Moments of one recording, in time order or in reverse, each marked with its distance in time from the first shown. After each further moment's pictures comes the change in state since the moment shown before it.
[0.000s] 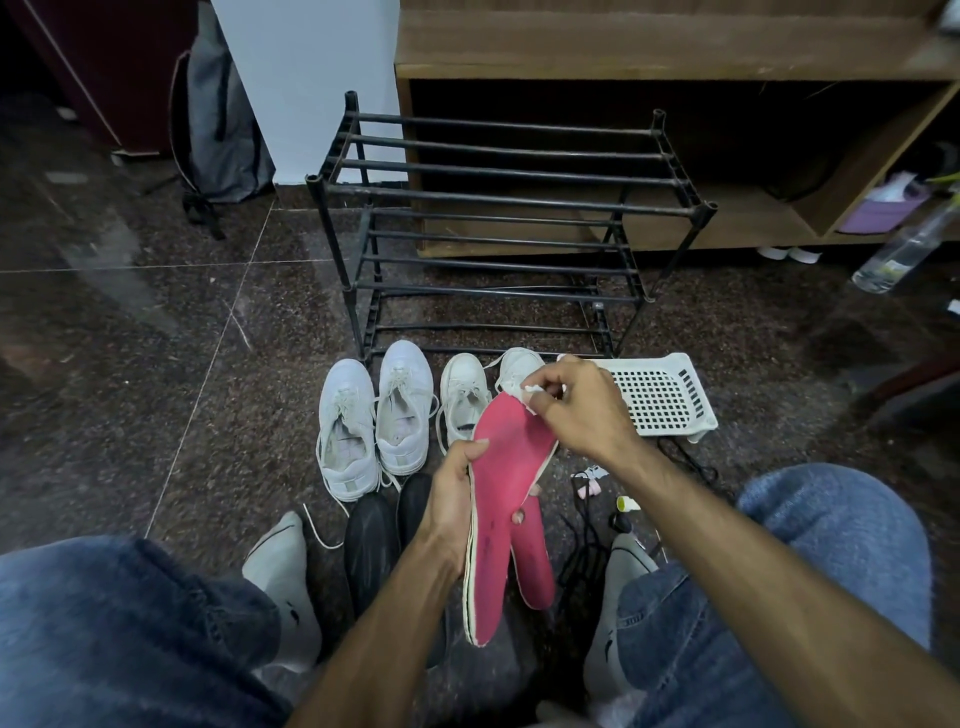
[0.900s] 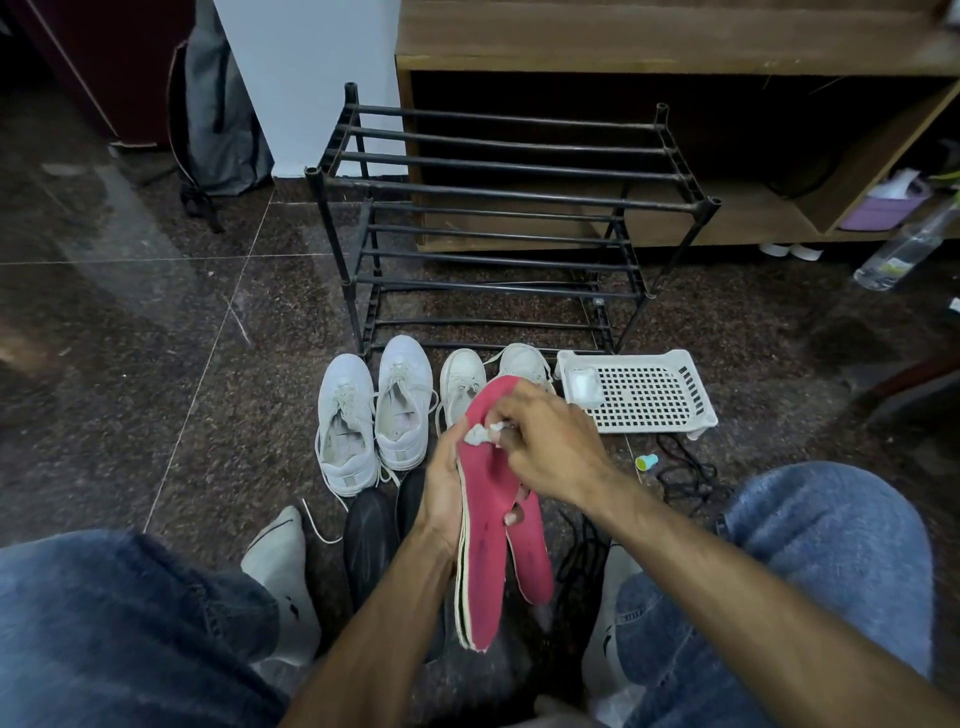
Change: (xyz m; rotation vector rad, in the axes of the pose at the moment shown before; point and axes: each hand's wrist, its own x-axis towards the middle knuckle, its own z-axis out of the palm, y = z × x) left_hand 0.012 0.001 -0.007 -0.113 -0.168 0.044; right_hand -0.033 -0.026 0.015 -0.246 -0.166 -0.220
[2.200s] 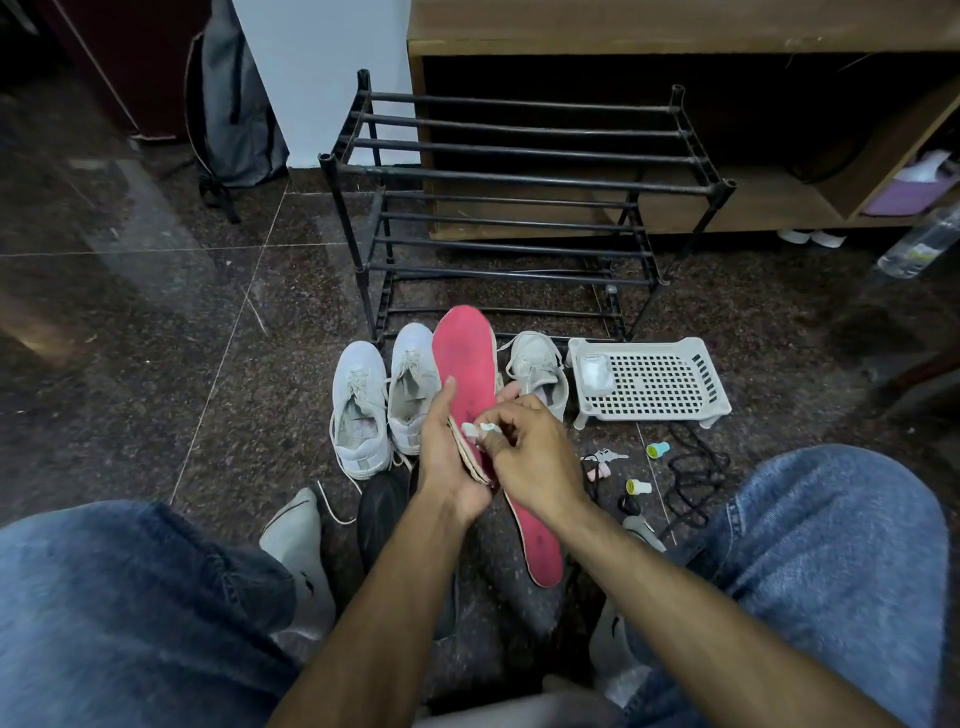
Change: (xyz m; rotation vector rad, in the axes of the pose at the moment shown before) left_hand -0.006 0.017 0.017 -0.201 0.230 0.052; right_hand -0.017 -0.018 0.044 0.467 0.183 0.220
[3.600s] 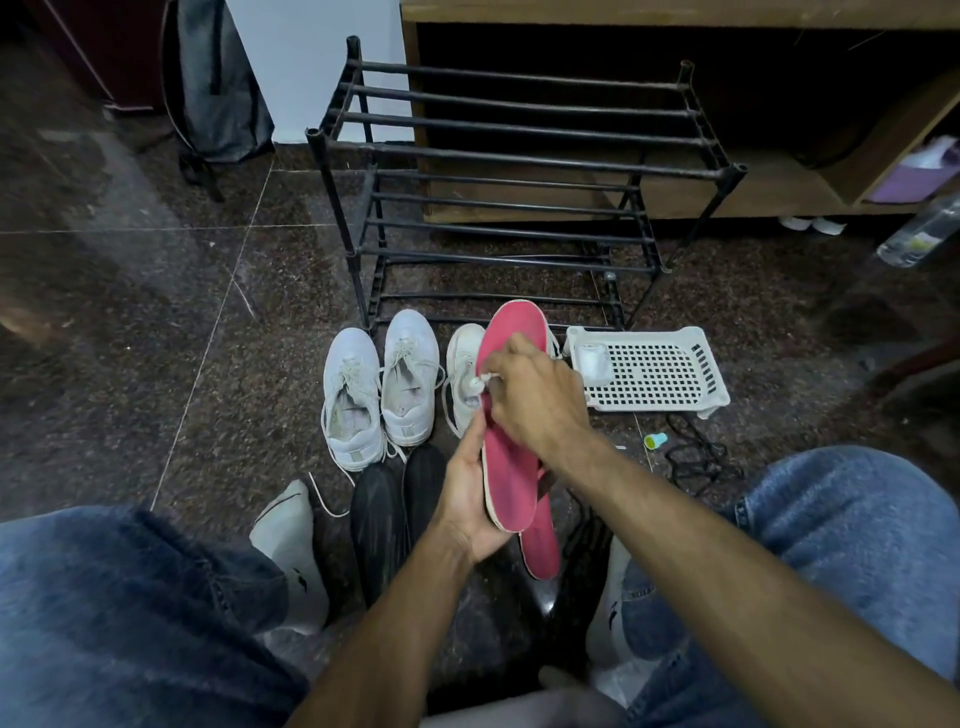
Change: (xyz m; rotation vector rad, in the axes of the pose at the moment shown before) left_hand 0.011 -0.035 -0.027 -0.008 -0.159 -0.129; right_hand 0.053 -0.012 -0.014 -0.600 -0.091 -0.193
